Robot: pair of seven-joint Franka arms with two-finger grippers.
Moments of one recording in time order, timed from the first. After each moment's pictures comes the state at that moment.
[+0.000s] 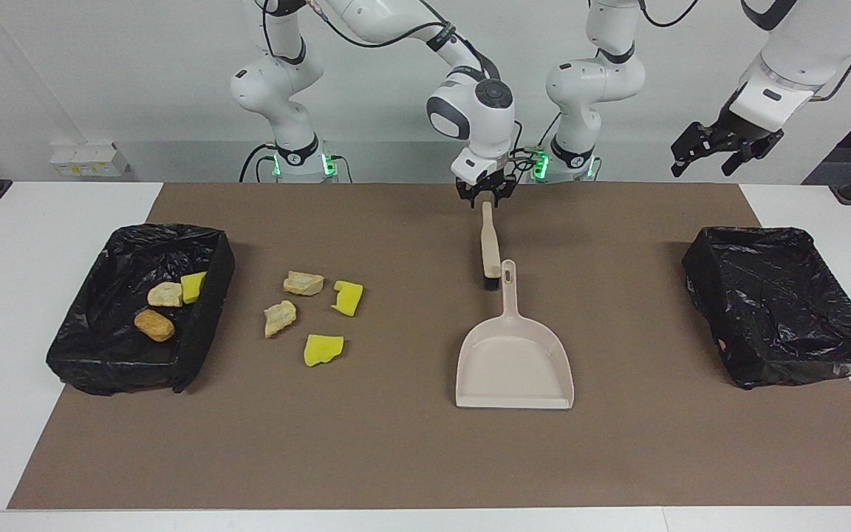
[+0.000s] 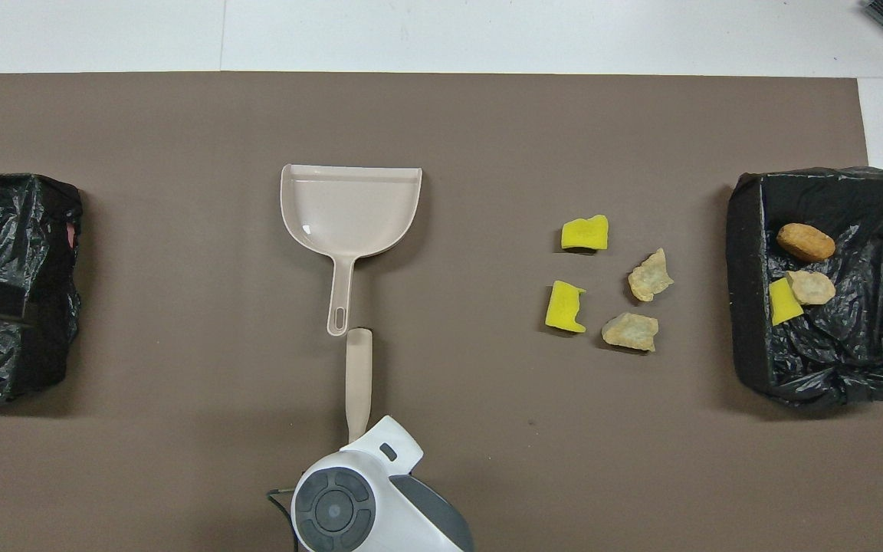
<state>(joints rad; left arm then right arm) 0.10 -0.12 -0.09 -1.65 -0.05 1.43 0.00 0.81 0.24 0.20 -2.01 0.11 2.25 0.96</state>
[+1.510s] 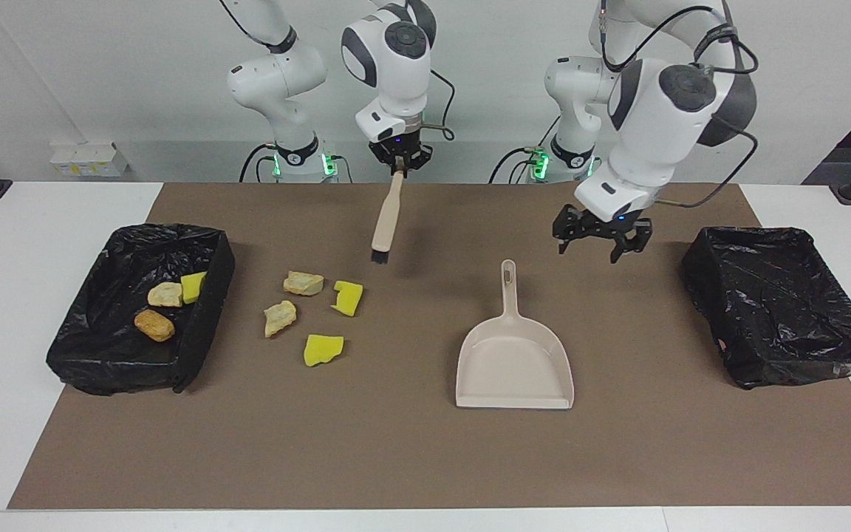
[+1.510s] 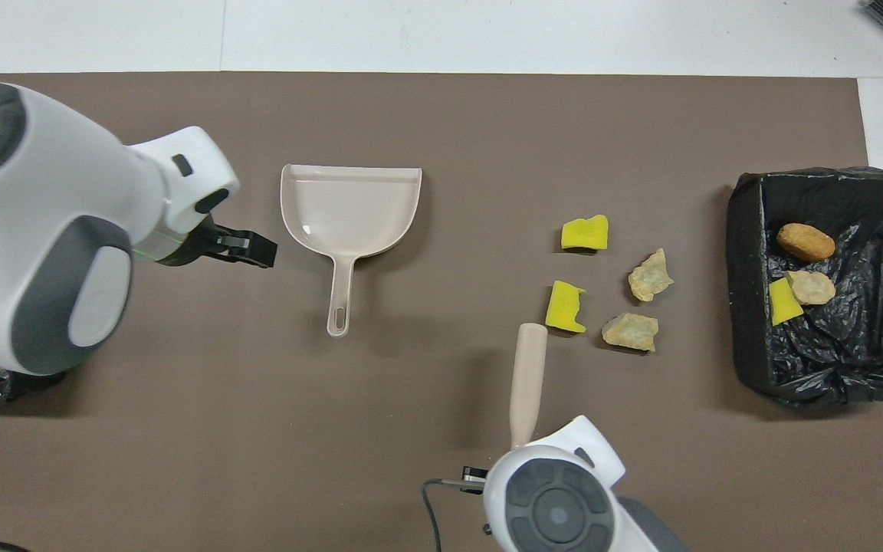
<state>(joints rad) -0.25 0.12 -0.12 -1.74 -0.05 1.87 -0.10 0.50 -0.28 0.19 -2.29 0.11 1.83 0.86</state>
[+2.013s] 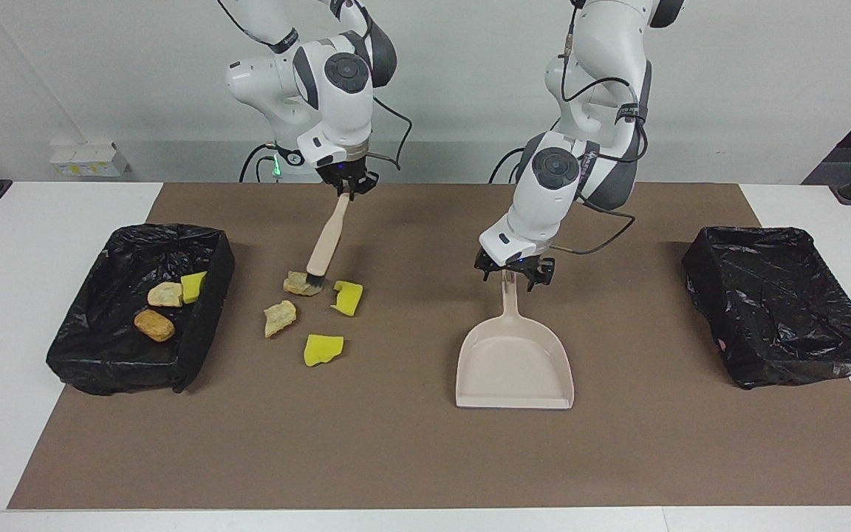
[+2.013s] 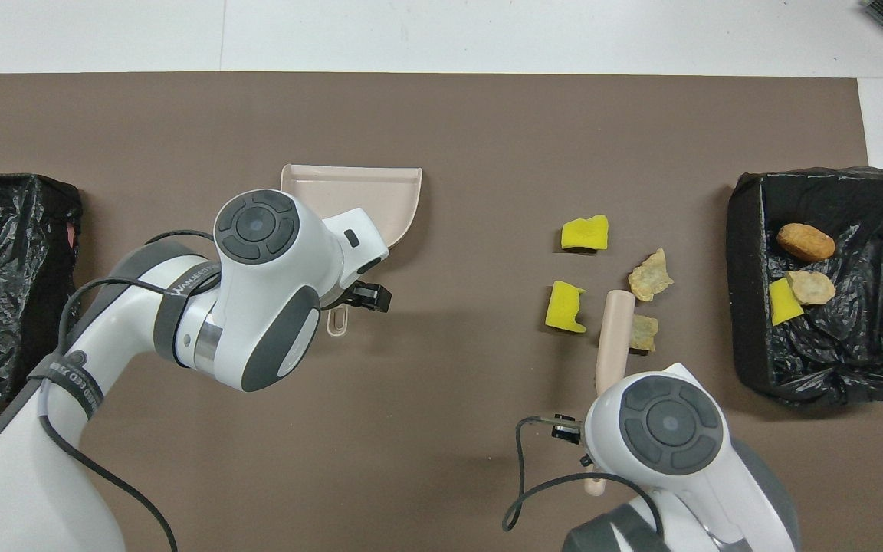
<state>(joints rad) -0.40 0.24 -0.12 -1.91 -0.05 2.12 -0.18 0.28 -0.28 0.19 -2.35 -0.02 1.83 0.74</state>
